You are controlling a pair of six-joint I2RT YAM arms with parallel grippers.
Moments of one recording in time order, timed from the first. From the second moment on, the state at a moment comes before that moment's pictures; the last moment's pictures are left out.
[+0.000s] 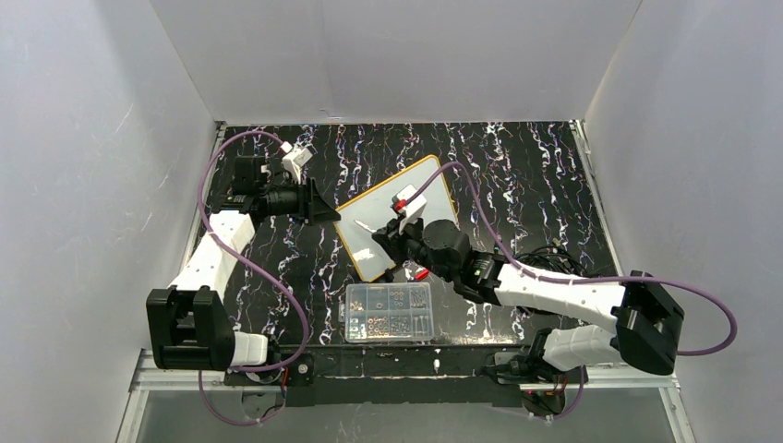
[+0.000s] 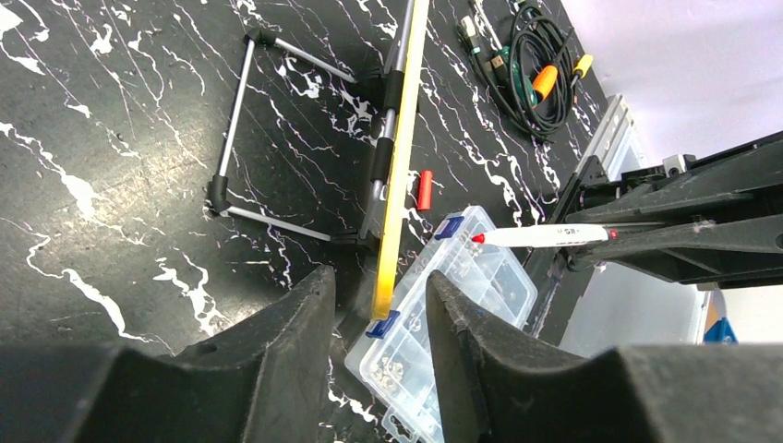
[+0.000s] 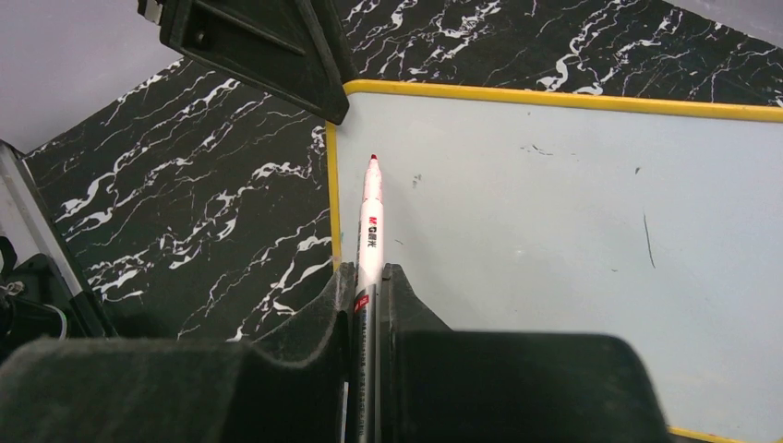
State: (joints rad) left arm -0.04 1.33 1.01 -0.48 0.96 -0.02; right arm 1.11 1.27 0.81 0.28 0.22 0.18
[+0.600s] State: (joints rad) left arm -0.04 1.33 1.01 -0.48 0.96 0.03; right arm 1.14 1.38 0.86 0.34 0.24 0.15
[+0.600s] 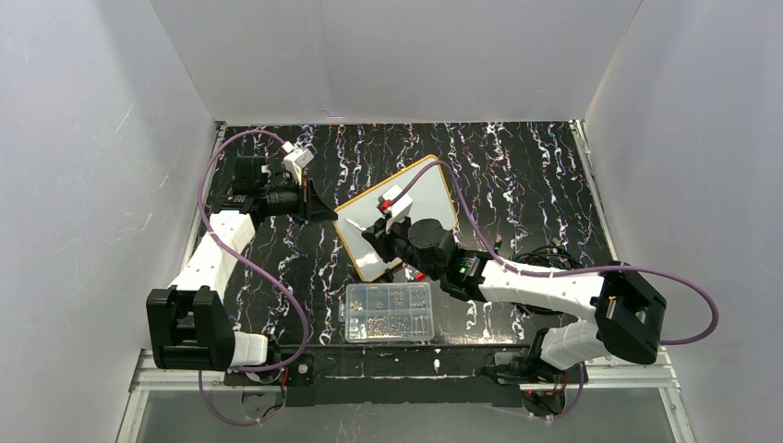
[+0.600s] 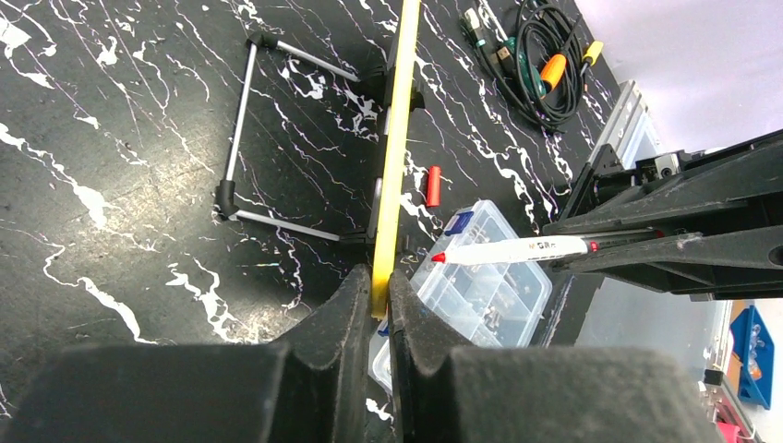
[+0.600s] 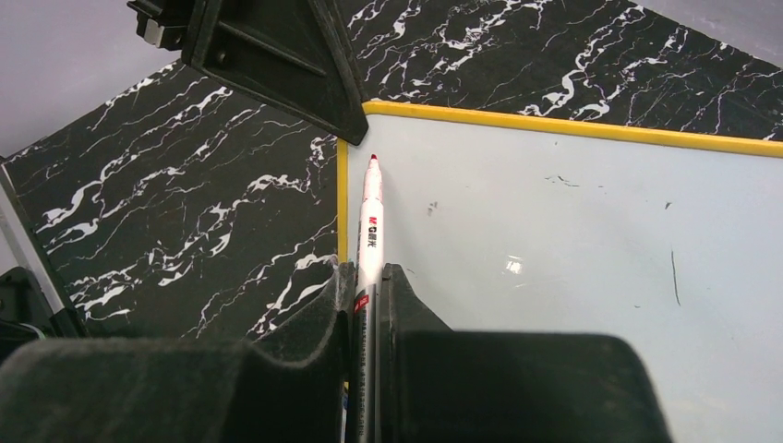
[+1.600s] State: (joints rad) left arm -0.04 1.33 1.01 -0.48 0.96 0.07; right arm 1.14 1.45 0.90 0.37 0.28 0.12
